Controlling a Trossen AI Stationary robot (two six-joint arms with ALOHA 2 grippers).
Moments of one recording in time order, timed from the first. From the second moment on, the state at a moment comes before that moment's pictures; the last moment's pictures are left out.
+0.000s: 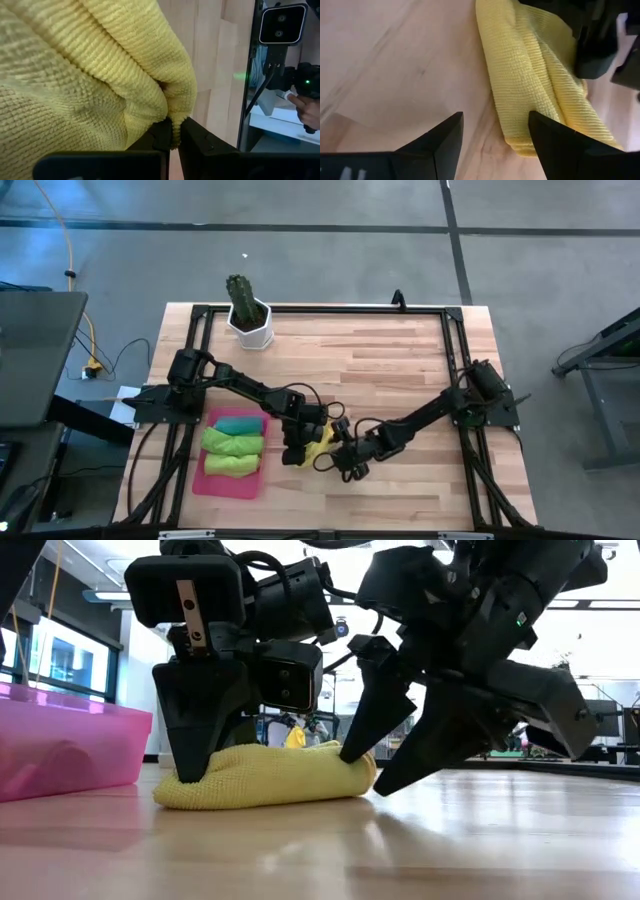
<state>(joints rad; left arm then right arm) -0.04 2.03 1.12 -0.34 0.73 -0.33 0.43 1.94 1.10 -0.10 0.32 -0.24</state>
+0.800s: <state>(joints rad) -0.03 2.03 1.13 -0.34 0.77 -0.33 0.41 2.01 1.10 -0.02 0.37 -0.29</state>
